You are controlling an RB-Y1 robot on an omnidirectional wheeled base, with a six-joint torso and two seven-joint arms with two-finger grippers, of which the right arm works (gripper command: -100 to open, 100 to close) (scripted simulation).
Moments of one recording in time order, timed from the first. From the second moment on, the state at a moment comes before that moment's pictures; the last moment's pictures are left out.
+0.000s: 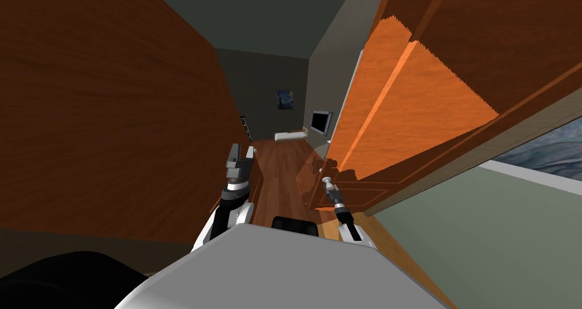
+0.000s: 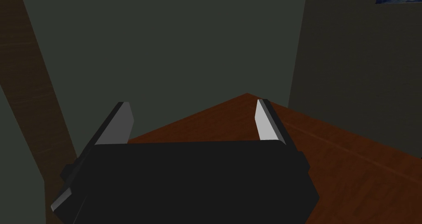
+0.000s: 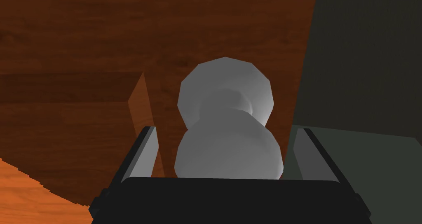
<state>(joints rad) -0.03 -0.17 -0.12 -0.72 0.26 -0.86 1.20</state>
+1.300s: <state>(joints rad) -0.03 -0.17 -0.11 -0.71 0.21 -0.86 1.06</state>
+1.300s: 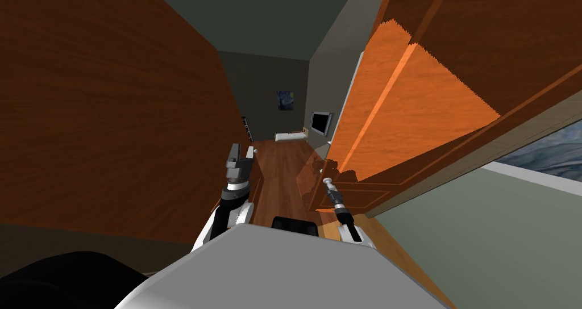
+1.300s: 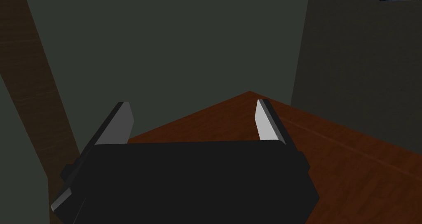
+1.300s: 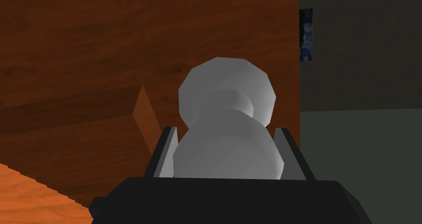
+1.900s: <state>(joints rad) -0.03 -0.17 -0.10 -0.71 0.16 -0.86 0.91</state>
